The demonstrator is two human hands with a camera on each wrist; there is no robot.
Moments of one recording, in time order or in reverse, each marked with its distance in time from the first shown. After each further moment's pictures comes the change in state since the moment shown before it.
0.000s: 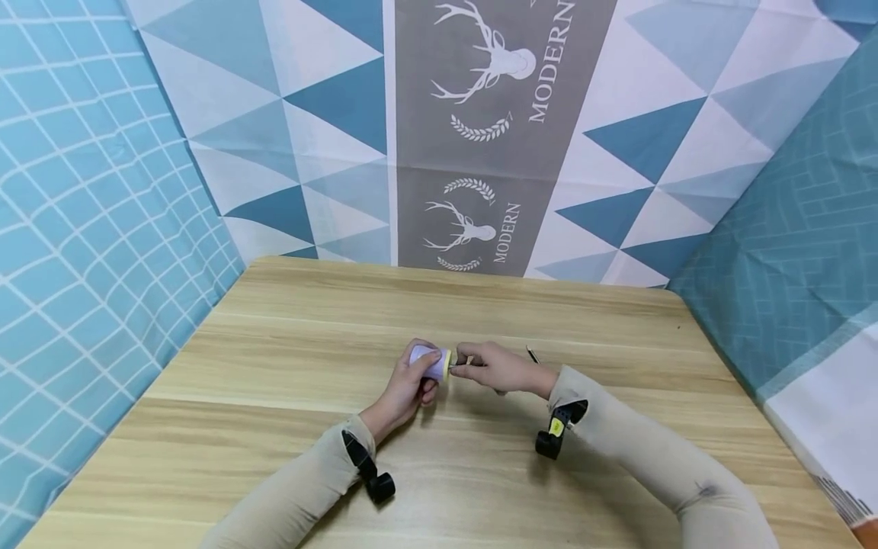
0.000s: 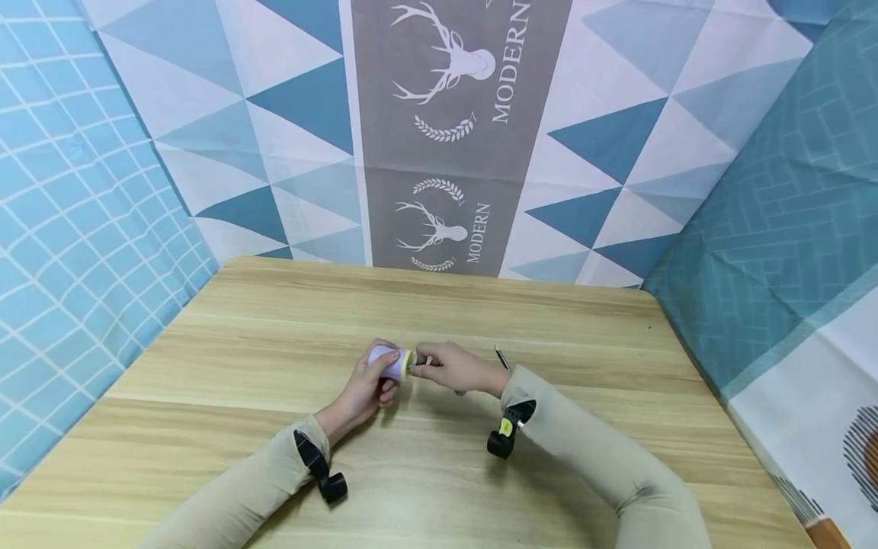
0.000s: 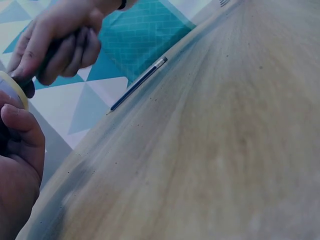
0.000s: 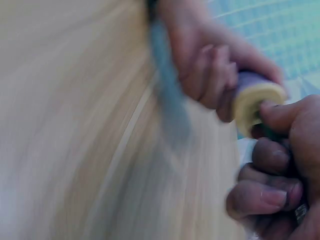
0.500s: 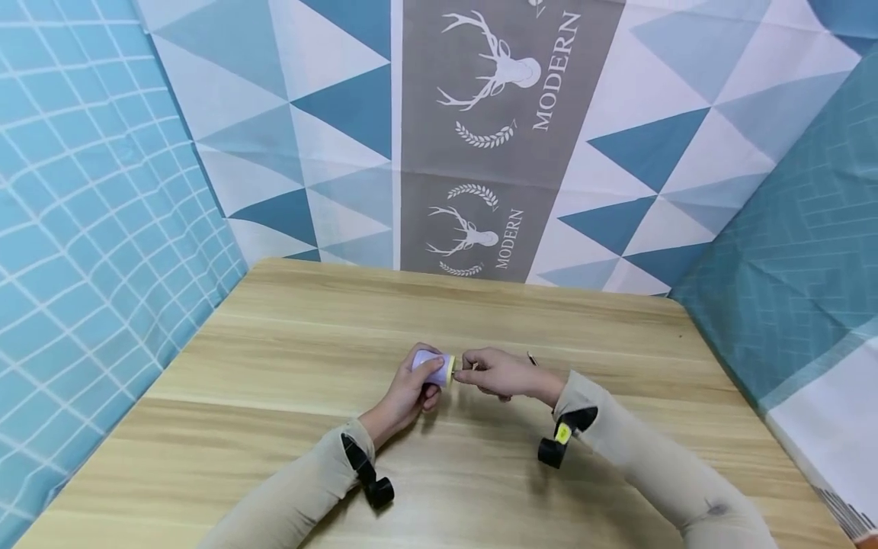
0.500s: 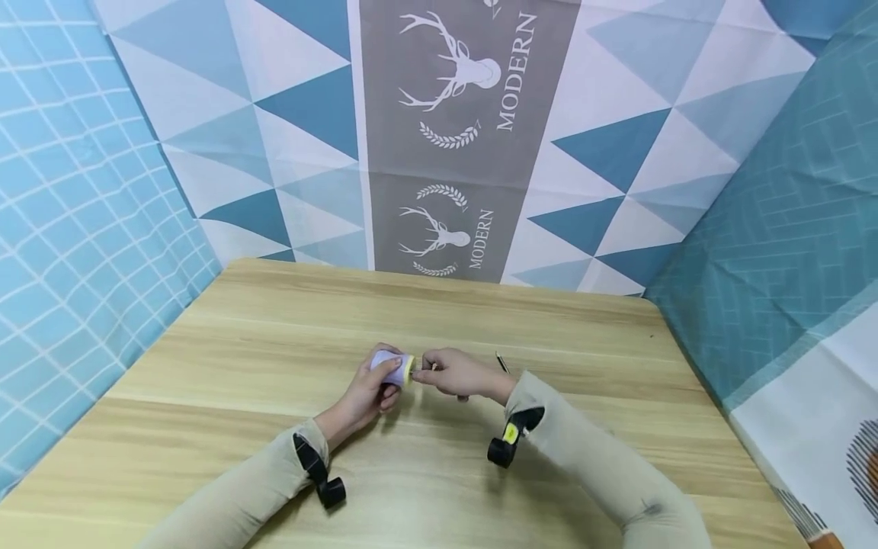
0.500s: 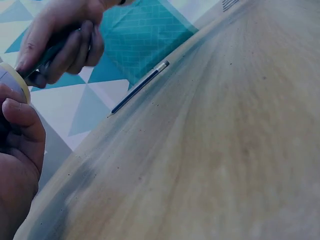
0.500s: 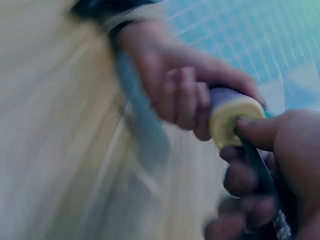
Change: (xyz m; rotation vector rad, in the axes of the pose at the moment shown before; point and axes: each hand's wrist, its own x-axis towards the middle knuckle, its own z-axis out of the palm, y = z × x) left_hand -0.003 0.002 0.000 -0.005 -0.031 -0.005; right_hand -0.006 -0.014 0.000 0.038 0.006 0.174
